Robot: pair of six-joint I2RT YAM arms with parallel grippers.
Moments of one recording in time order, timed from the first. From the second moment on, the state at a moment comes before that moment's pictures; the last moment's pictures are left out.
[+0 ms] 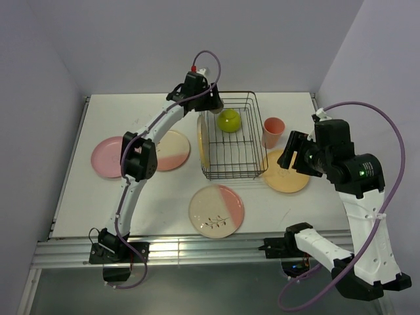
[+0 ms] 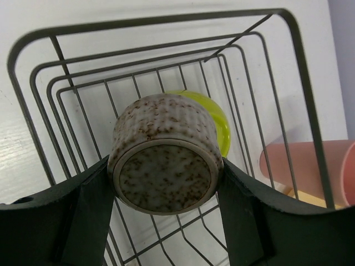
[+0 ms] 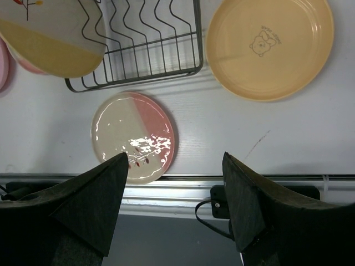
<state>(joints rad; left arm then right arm) -0.49 2.46 2.36 -0.47 0.17 -0.51 0.23 0.95 1.51 -1.38 0.03 0.45</state>
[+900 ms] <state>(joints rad) -0.55 2.53 2.36 -0.47 0.12 -0.52 0.22 0.89 1.48 -1.38 0.03 0.45</state>
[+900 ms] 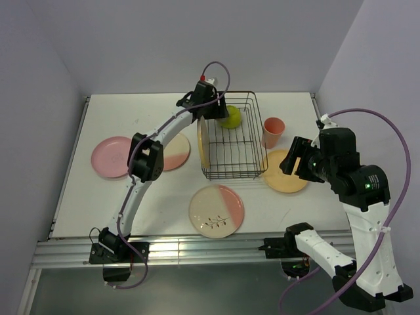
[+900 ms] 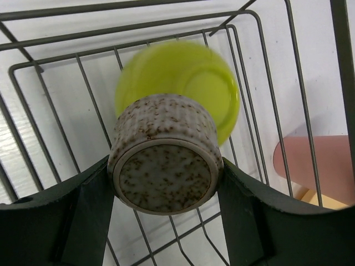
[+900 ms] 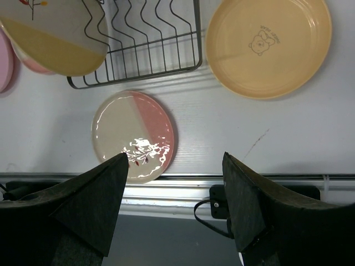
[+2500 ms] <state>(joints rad) -0.53 2.55 2.36 -0.50 0.02 -0.52 0.22 0.92 1.45 -1.38 0.03 0.45</state>
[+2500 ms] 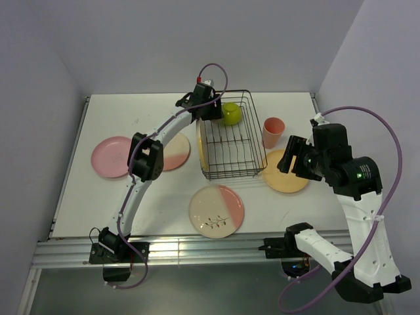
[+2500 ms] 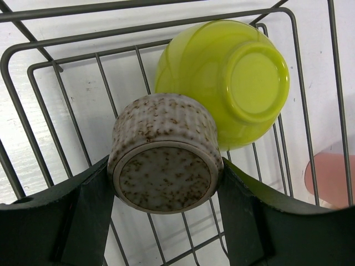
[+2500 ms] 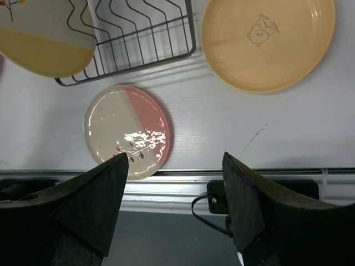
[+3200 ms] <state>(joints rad) -0.51 2.55 2.37 -0.43 0.15 -0.51 0.22 0.94 1.45 -1.38 0.03 0.45</state>
